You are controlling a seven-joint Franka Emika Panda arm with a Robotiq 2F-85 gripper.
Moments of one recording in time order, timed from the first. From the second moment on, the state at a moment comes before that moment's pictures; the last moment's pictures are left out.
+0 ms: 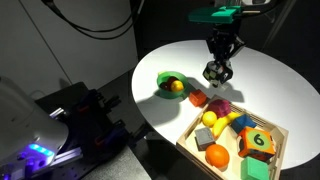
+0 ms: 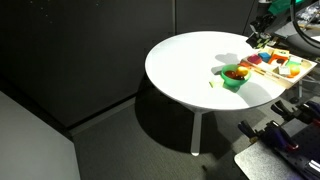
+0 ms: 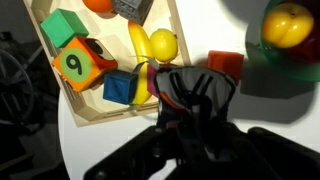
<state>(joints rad) -0.12 0.36 -0.21 -1.94 -0.19 2.27 0.00</state>
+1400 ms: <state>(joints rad) -0.18 0.42 -0.32 -1.93 -0.45 2.14 0.06</state>
